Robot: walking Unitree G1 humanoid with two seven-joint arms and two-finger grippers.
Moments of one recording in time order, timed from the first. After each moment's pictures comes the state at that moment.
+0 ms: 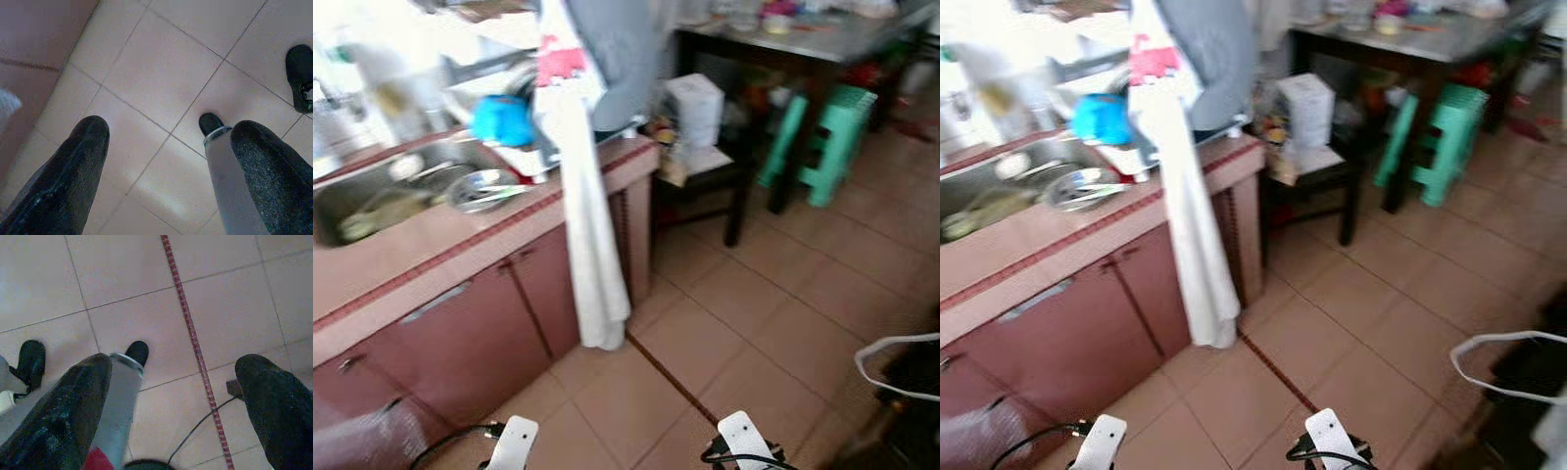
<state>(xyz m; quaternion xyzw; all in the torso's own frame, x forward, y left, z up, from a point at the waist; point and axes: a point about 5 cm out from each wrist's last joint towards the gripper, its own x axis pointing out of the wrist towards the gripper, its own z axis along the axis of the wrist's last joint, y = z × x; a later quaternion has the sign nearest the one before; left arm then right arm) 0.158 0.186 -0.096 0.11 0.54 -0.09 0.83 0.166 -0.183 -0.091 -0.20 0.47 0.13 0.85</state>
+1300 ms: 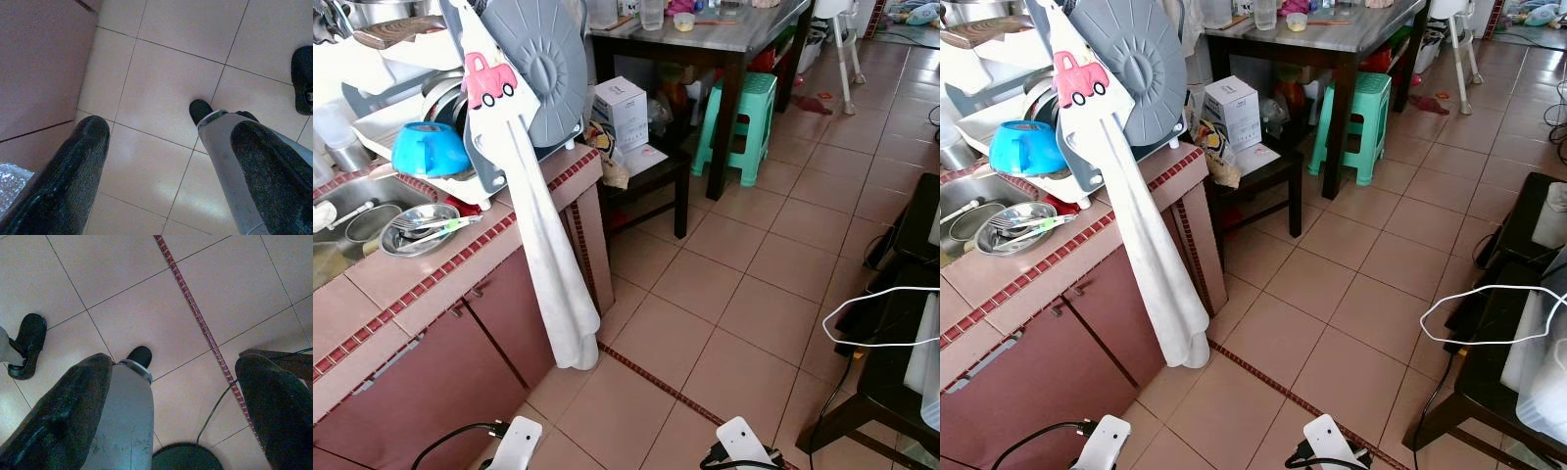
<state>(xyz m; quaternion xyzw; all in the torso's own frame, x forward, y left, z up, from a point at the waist) 0.157 0.185 -0.097 0.12 0.54 -0.11 0.83 0.161 -0.181 -0.094 -0.21 0.48 0.14 0.84</state>
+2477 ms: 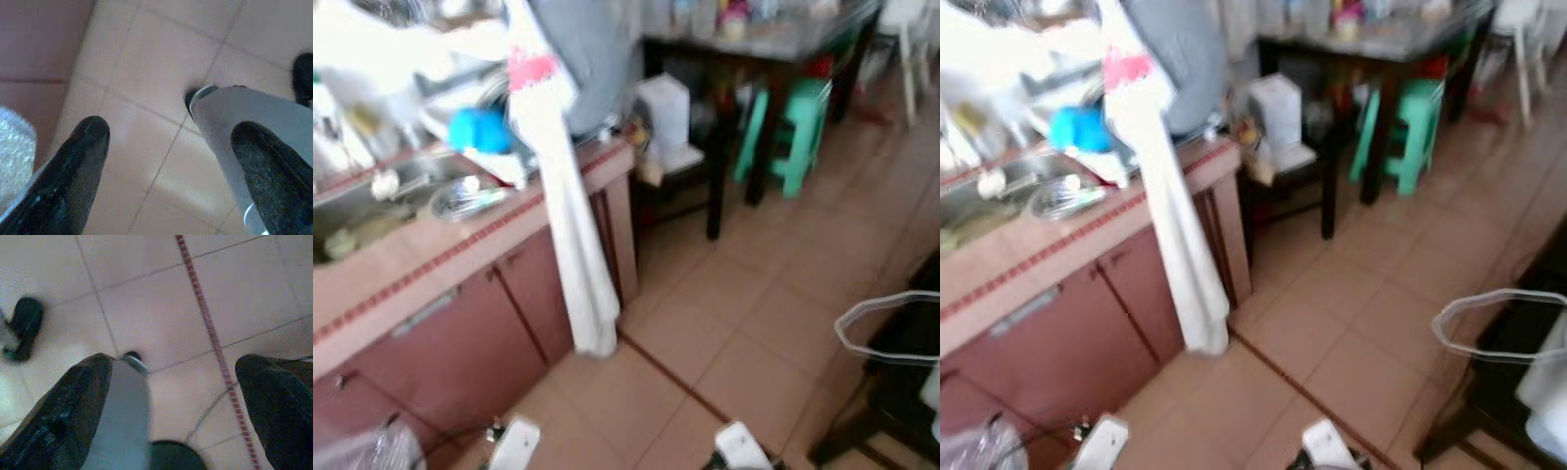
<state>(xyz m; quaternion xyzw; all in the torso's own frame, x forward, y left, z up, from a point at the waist) 0.155 0.184 -0.098 0.14 0.54 -0.13 0.82 0.152 -0.185 -0.097 -0.21 0.49 0.14 0.83</state>
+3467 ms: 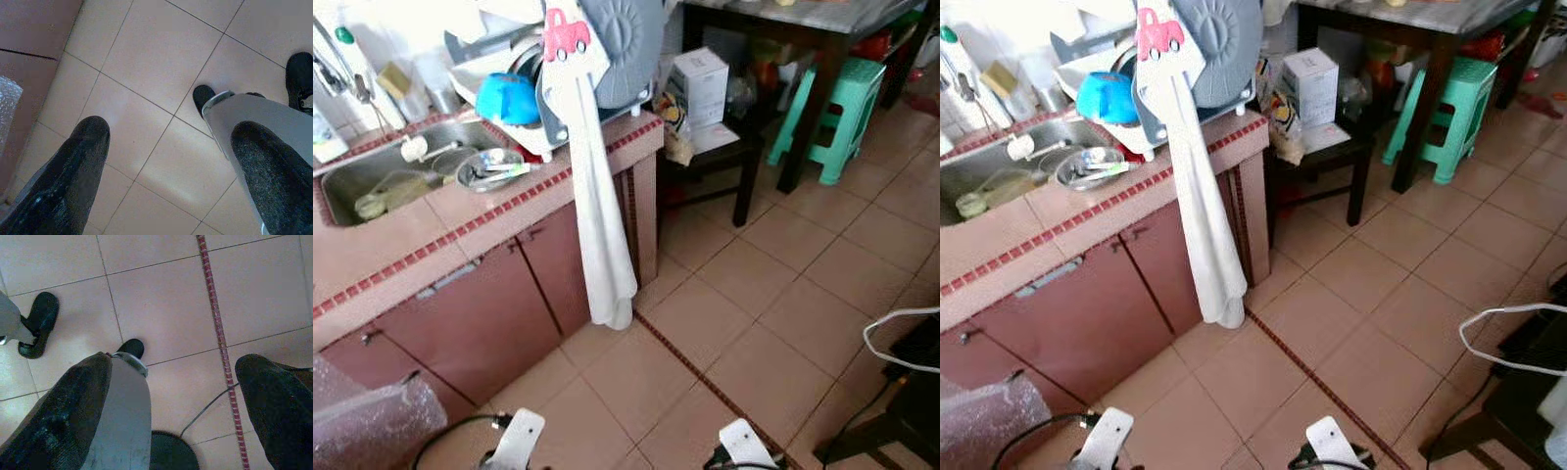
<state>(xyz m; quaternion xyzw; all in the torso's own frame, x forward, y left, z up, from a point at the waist) 0.165 0.184 -0.093 0.13 0.53 -0.13 0.83 0.158 -0.185 -0.095 -0.21 0.49 0.14 0.84</state>
